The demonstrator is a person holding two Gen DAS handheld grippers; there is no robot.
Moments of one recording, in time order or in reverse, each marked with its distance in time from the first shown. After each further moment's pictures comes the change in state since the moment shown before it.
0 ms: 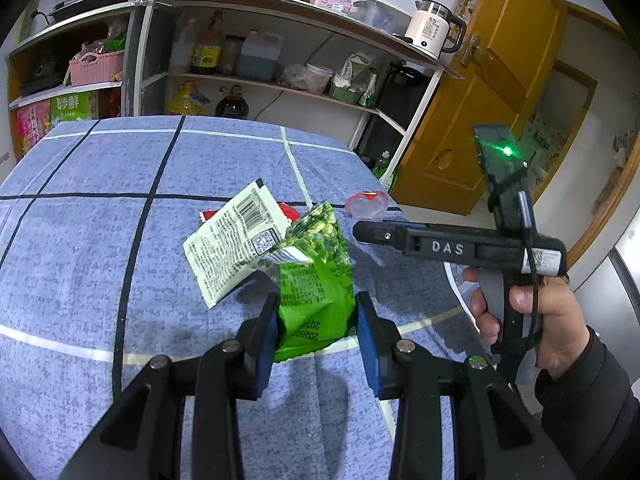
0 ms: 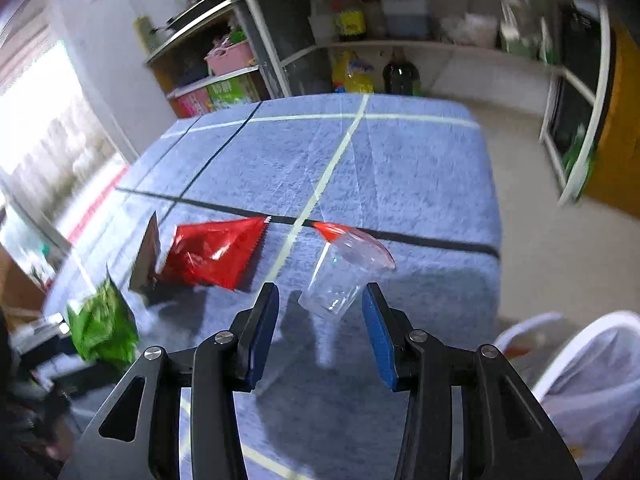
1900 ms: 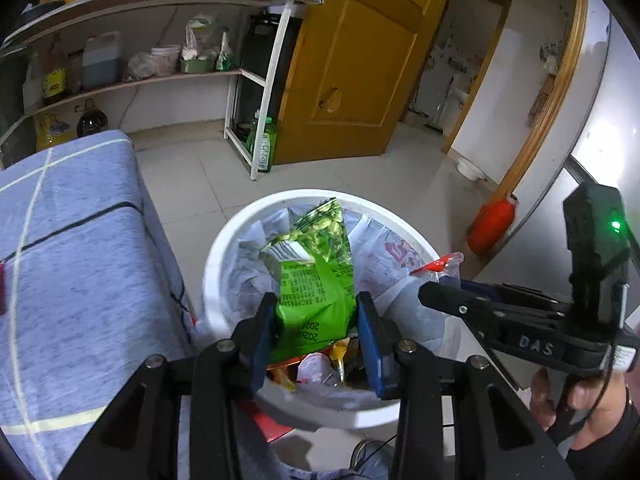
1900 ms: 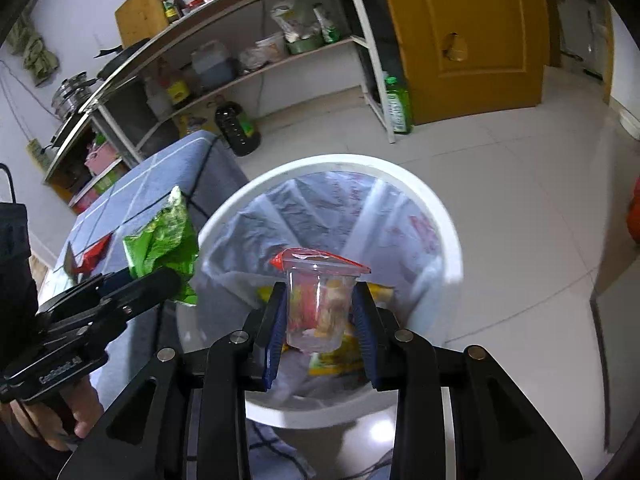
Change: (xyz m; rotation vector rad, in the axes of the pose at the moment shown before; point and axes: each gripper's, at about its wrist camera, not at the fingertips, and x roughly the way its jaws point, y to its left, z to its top) left arm 0.120 -0.227 -0.004 0.282 0.135 -0.226; right arm -0.193 -0.167 -0.165 0.404 -0.169 -0.304
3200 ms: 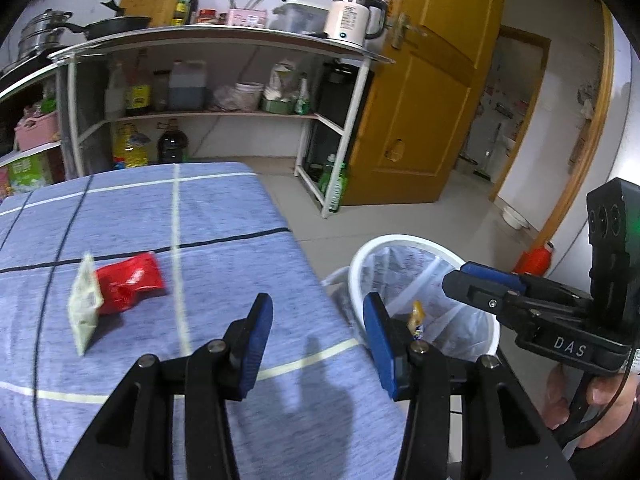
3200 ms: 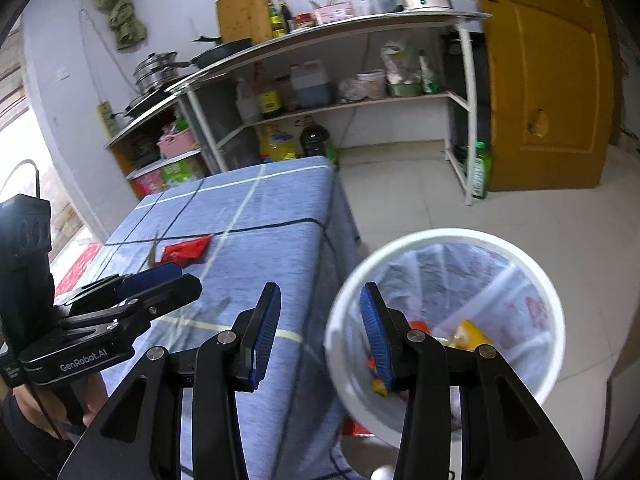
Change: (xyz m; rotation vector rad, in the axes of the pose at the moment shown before) left arm -0.117 0.083 -0.023 -0.100 -0.162 0.189; right arm -0.019 0.140 0.007 -0.251 -0.116 0.178
